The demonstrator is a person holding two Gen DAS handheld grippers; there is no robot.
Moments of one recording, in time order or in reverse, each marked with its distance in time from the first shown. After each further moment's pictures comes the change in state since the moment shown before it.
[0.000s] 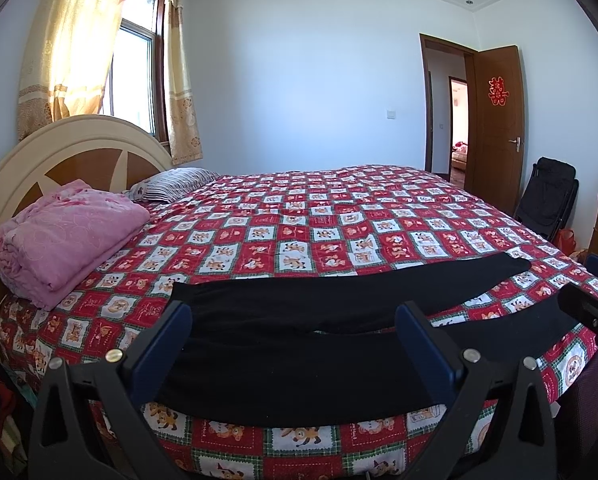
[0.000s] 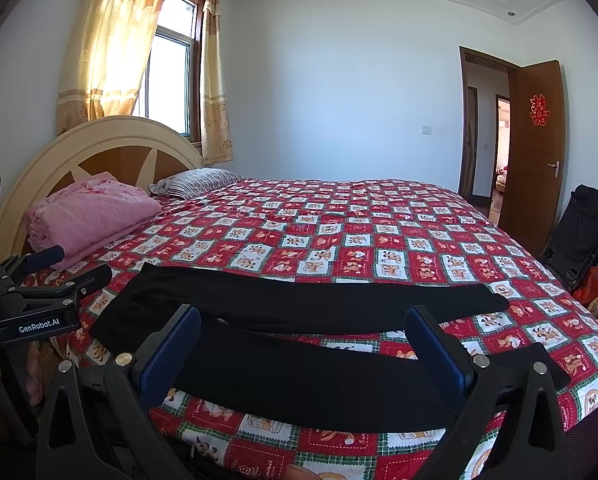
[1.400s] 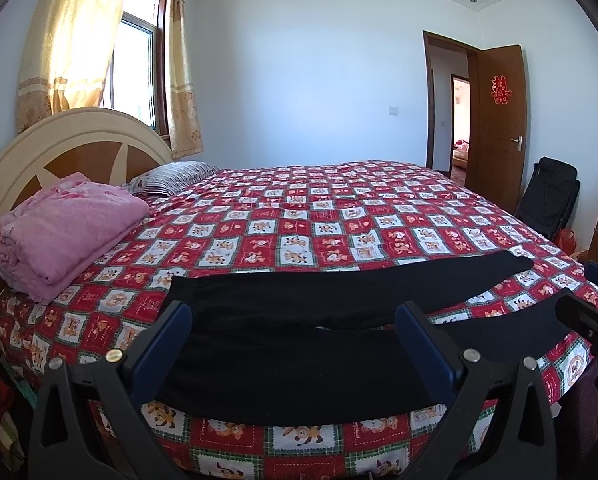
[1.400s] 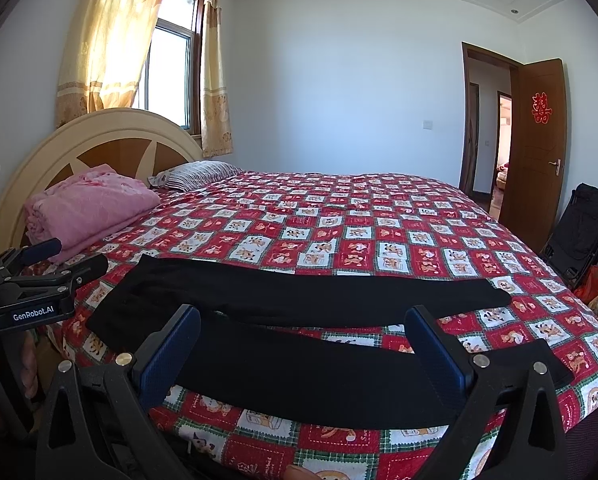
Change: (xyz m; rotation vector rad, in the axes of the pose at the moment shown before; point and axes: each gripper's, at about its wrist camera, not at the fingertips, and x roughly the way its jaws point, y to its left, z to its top) left arm 0.007 0.005 -0.006 -0.004 0.016 -0.010; right arm 0.011 0.004 -0.007 -0.009 0.031 -0.003
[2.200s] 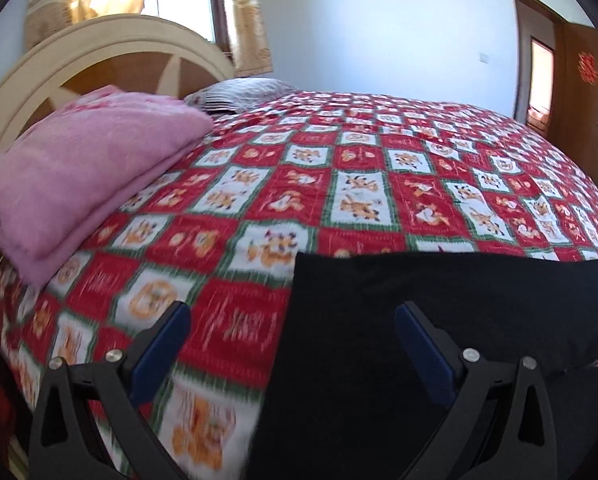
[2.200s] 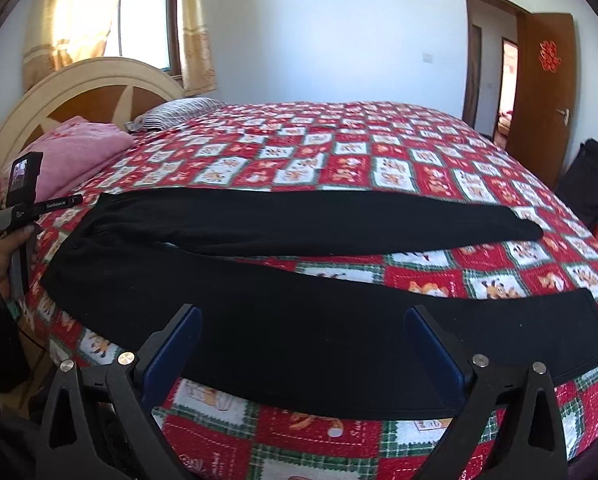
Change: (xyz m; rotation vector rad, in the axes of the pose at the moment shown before) left arm 0.246 0.190 -0.008 -0.076 0.249 0.195; right arm 0.111 -0.041 -0.054 0.053 0.258 -0.013
